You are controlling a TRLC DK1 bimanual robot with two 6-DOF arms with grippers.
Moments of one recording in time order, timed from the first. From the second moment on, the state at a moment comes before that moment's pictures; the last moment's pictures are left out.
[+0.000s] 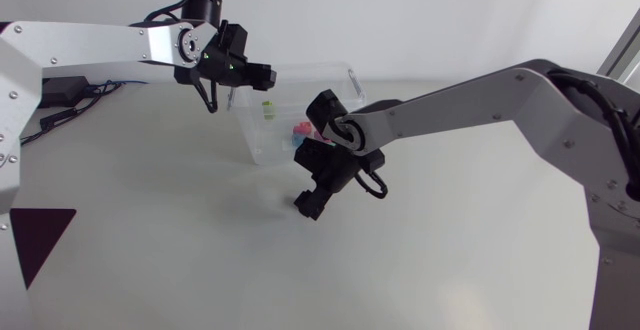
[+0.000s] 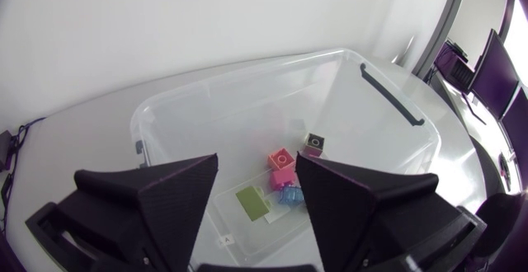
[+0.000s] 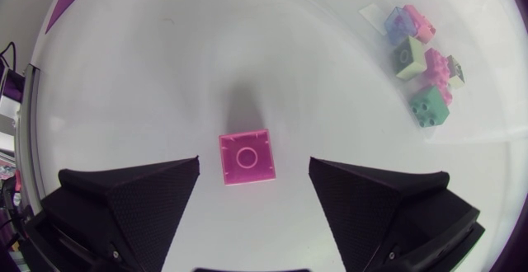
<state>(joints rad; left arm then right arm) -0.22 2.15 1.77 -0.31 0.23 0.05 0.62 2.14 1.42 -0.48 -0.19 -0.37</state>
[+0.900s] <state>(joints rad) -0.13 1.30 1.24 -0.37 0.27 0.08 0.67 1.98 1.32 -0.48 -0.05 -0.37</state>
